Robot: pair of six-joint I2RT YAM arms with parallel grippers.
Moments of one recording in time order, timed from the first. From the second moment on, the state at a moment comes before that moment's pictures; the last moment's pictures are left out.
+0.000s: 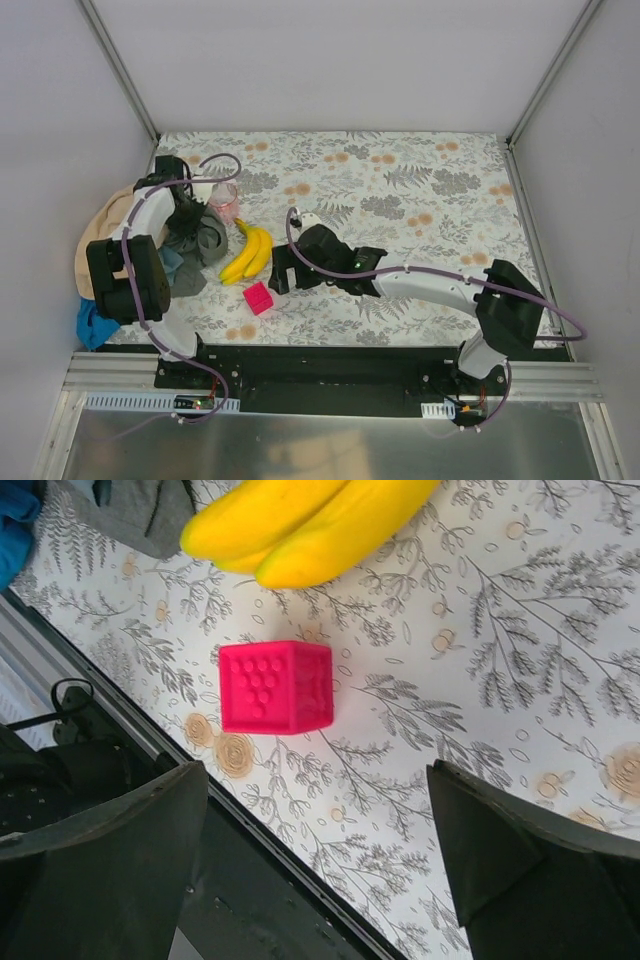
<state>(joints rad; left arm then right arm) 0.14 1.66 1.22 -0.81 0.11 0.52 1.12 1.64 1.15 -0.20 0.05 0.67</state>
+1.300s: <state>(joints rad) -0.12 1.47 2.41 -0.89 -0.12 0.27 0.48 1.05 0.89 -0.47 0.27 0.63</state>
